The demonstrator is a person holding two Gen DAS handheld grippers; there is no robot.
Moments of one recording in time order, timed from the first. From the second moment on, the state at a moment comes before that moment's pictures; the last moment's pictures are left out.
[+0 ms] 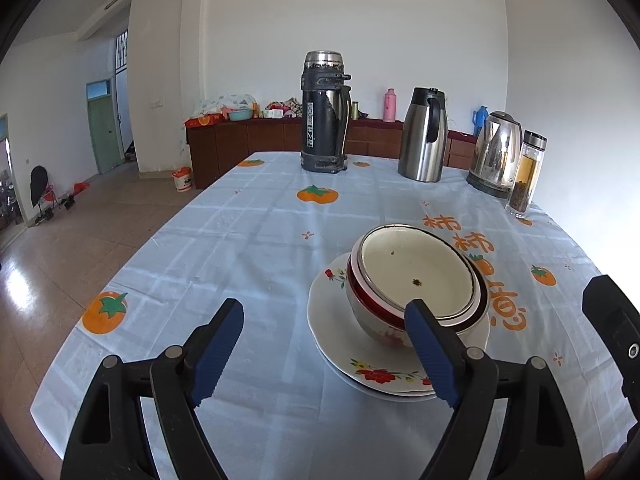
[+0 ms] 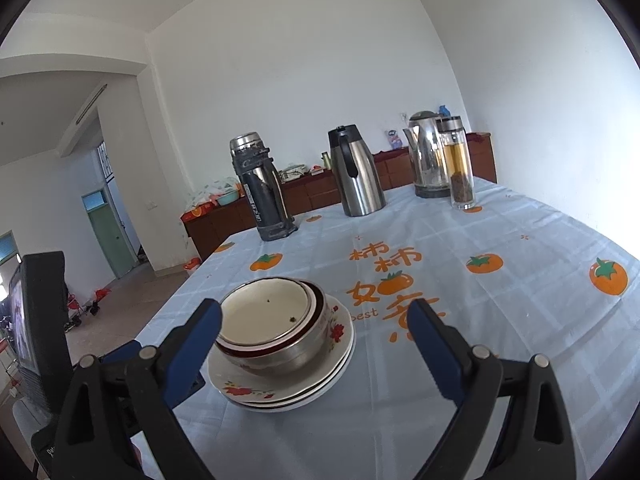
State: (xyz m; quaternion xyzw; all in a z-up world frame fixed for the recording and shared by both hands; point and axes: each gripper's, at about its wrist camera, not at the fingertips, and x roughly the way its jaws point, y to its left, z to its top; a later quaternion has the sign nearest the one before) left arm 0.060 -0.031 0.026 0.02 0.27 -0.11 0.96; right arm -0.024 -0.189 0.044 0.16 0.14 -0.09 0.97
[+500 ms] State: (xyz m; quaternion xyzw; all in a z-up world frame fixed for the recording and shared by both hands) left arm 0.052 -0.029 0.032 0.02 0.26 -0.11 0.96; right arm -0.029 -0.183 0.051 0.16 0.13 -0.09 0.98
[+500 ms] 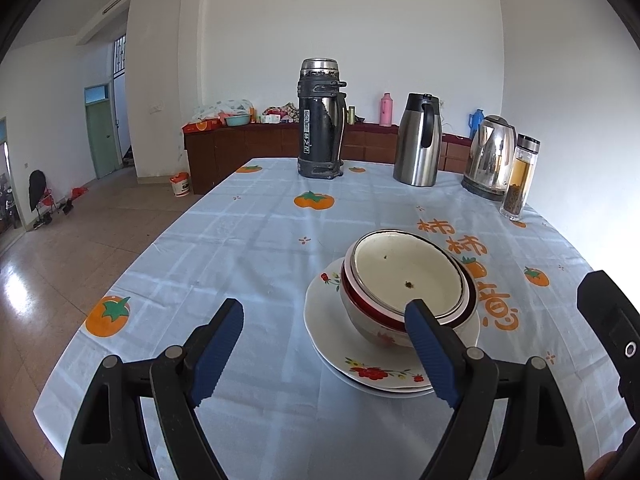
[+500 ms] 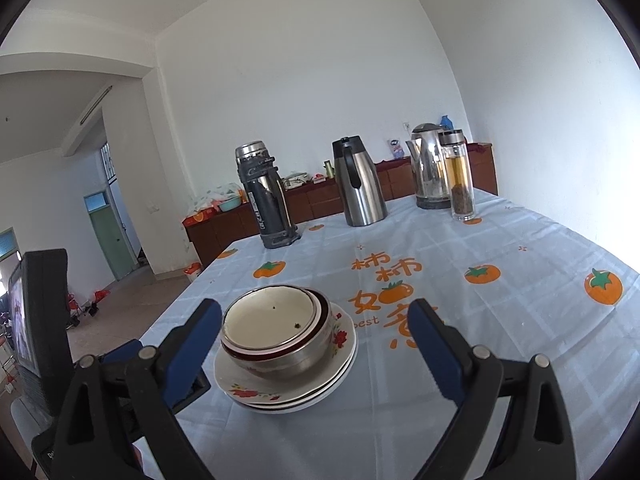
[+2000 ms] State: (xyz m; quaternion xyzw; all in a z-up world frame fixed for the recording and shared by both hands) left arm 0.046 -0.032 0.029 0.03 0.27 -0.12 0.96; right arm -0.037 -0.182 0.052 0.16 0.13 -0.09 0.97
